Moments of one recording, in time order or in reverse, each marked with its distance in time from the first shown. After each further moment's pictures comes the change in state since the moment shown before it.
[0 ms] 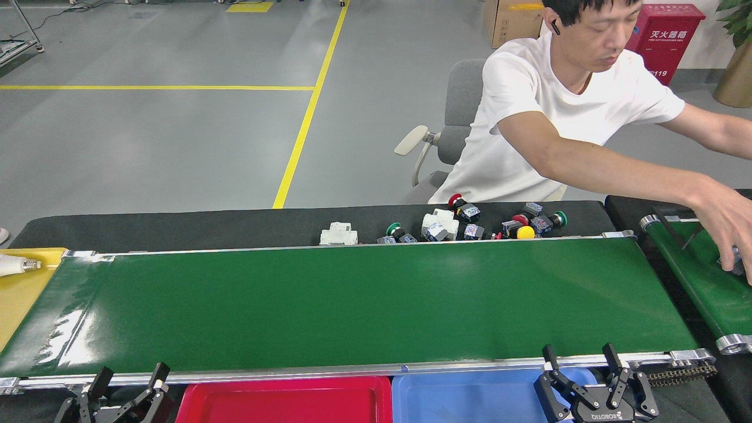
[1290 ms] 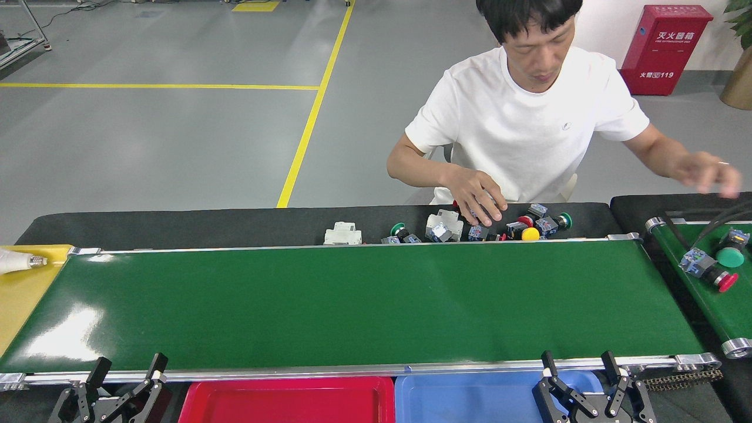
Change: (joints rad) left arm -0.027 0.003 0.002 0.000 0.003 -0.007 0.004; right arm 0.019 0.003 -0.002 0.000 -0.001 -0.003 -0.018
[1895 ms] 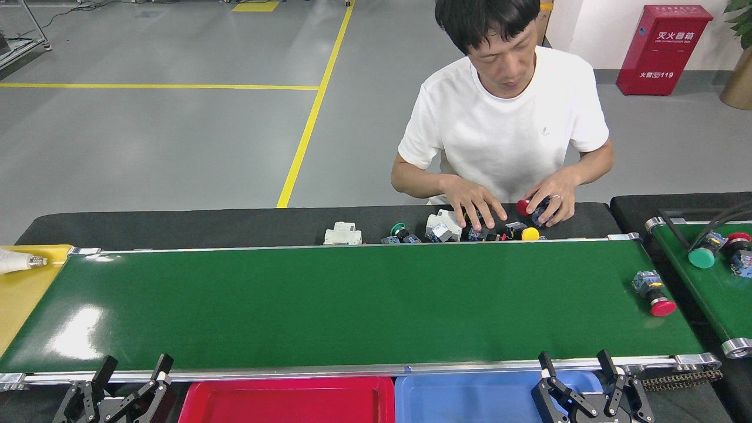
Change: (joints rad) left arm 0.003 -0.004 -0.007 0.000 0.000 -0.036 0.000; right arm 0.000 0.000 -0.018 0.000 -0.022 -0.063 0.008
